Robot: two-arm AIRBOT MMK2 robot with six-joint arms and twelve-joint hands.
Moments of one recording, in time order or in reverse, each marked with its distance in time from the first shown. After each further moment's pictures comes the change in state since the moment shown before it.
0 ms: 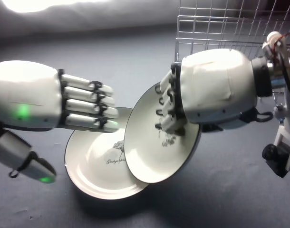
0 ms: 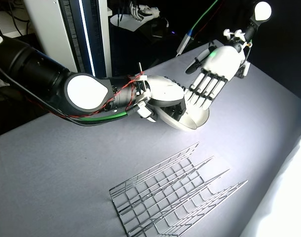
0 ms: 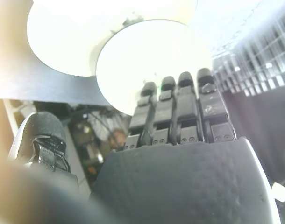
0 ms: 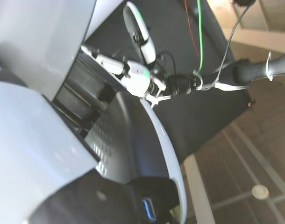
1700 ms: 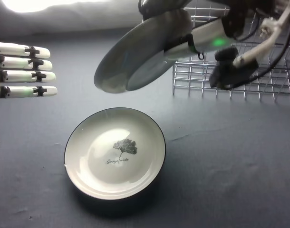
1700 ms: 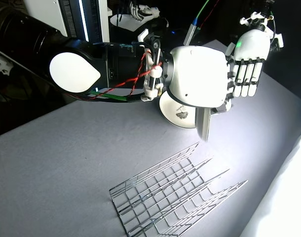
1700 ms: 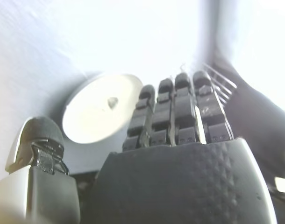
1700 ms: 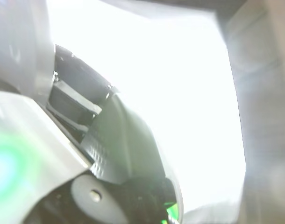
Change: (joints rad) left arm 0.030 0.178 -0.050 -0.128 0.231 0.448; right arm 0.177 0.063 -0.098 0.925 -0.290 0.036
